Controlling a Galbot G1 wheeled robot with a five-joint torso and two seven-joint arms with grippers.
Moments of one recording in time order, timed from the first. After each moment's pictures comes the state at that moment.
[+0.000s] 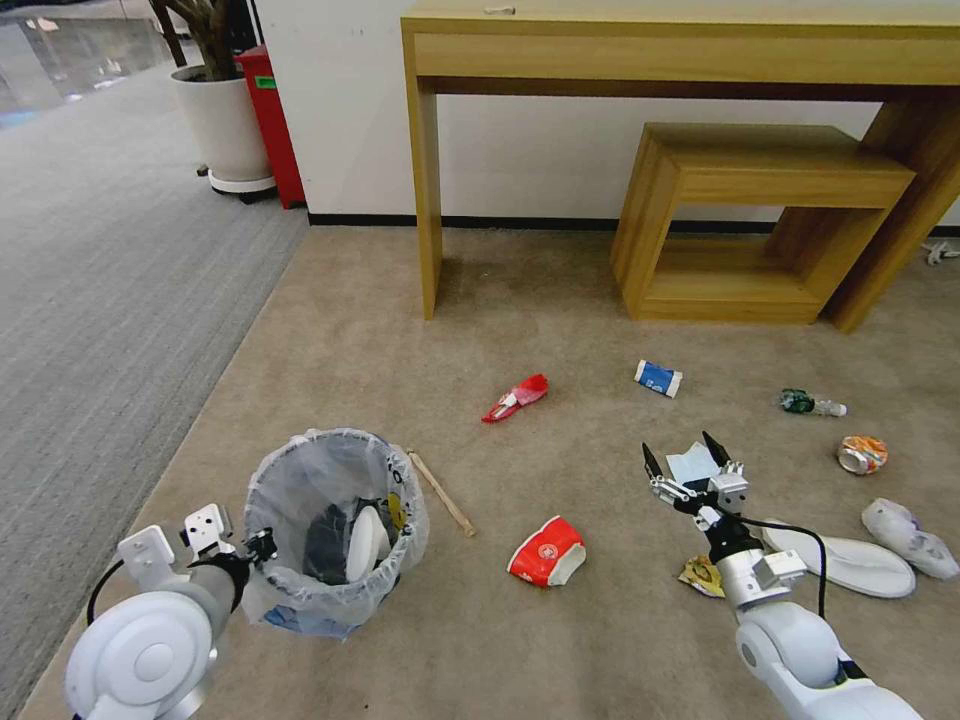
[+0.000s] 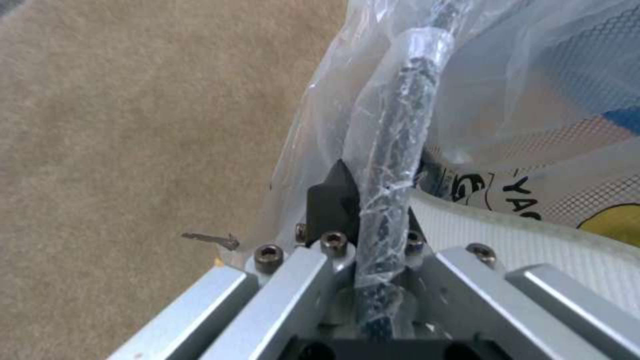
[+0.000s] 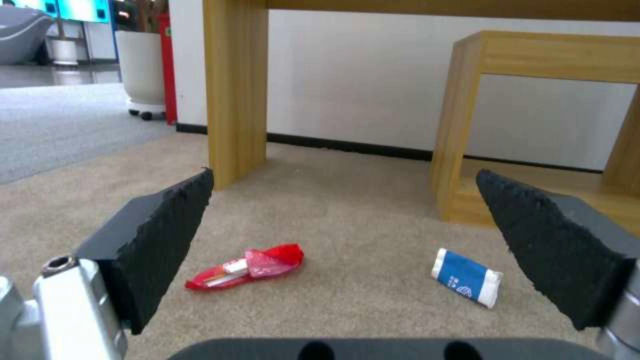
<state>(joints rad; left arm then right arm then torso) 1.54 -1.09 -0.69 -2.27 -1.28 0.63 -0.85 -1.34 0.96 0.36 1.64 0.47 0.45 0.03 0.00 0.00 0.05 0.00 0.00</state>
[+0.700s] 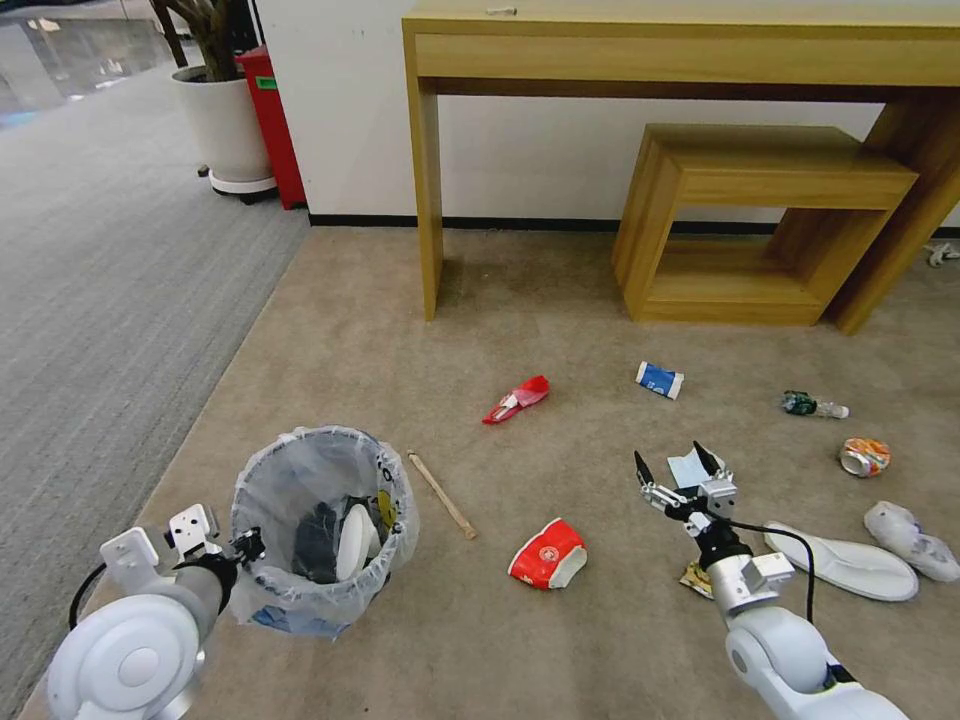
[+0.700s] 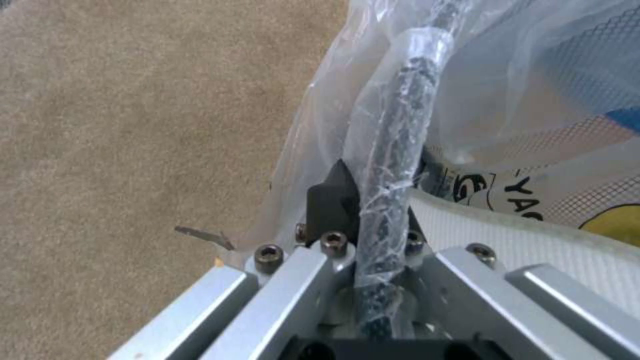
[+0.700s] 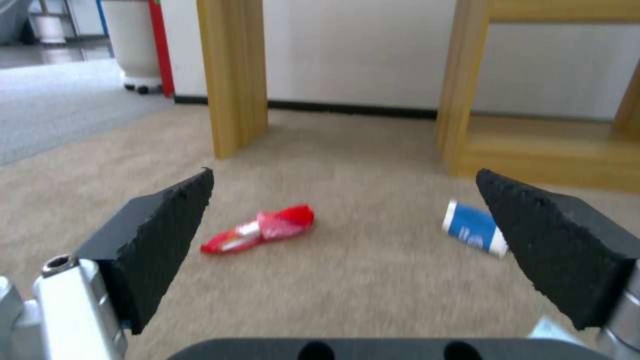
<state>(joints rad) 1.54 -1.11 -0.70 -2.28 -1.28 0.63 -0.85 -1.36 0.95 0.31 1.67 0.52 0.37 0.08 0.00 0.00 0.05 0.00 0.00</state>
